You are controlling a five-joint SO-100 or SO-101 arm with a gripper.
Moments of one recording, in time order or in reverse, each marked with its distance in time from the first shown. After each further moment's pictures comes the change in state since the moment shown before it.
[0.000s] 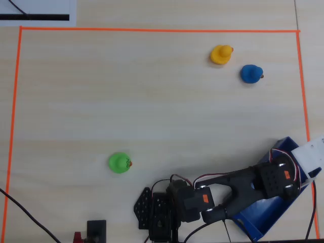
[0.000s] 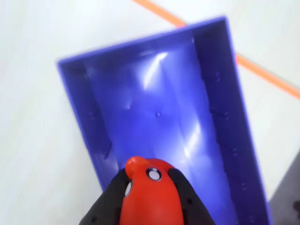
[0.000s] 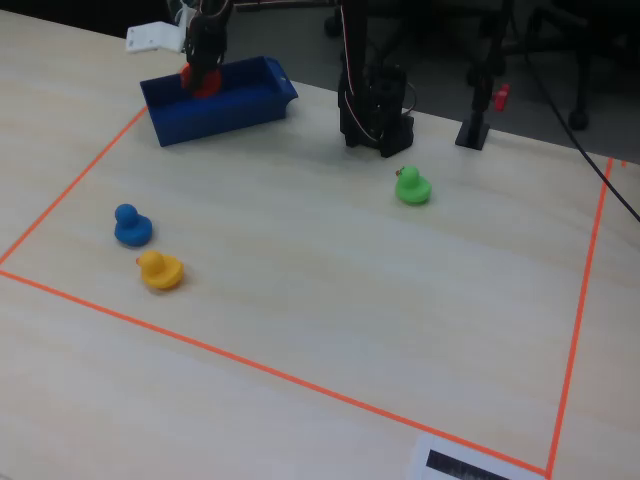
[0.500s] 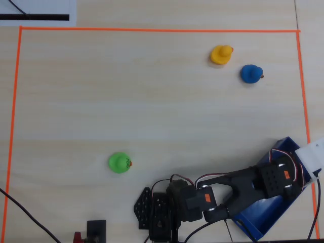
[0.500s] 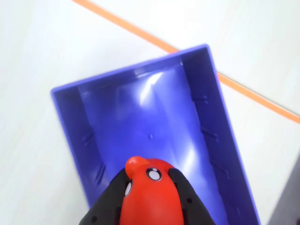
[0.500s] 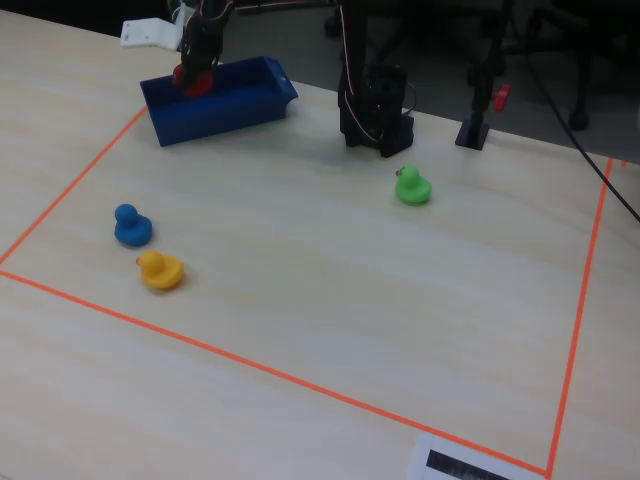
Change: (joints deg) arm 0.2 -1.9 0.3 -9.1 -0.1
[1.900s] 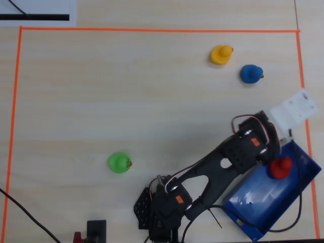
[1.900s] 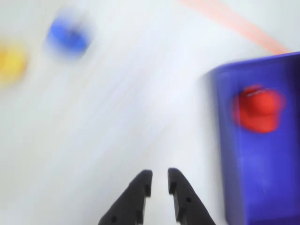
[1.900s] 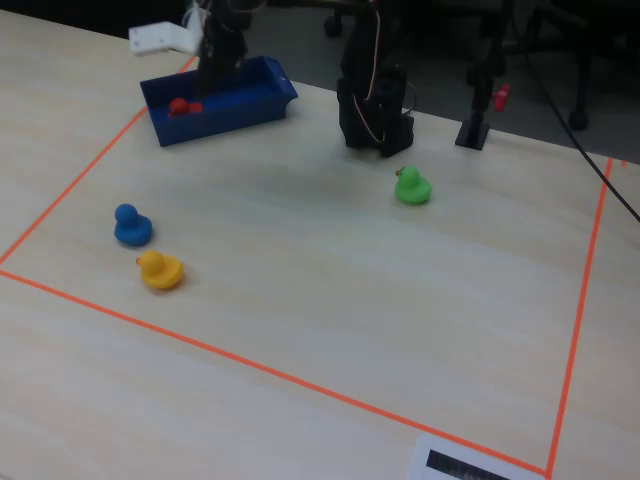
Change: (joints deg) arm -28.1 21.1 -1.4 25.9 14.6
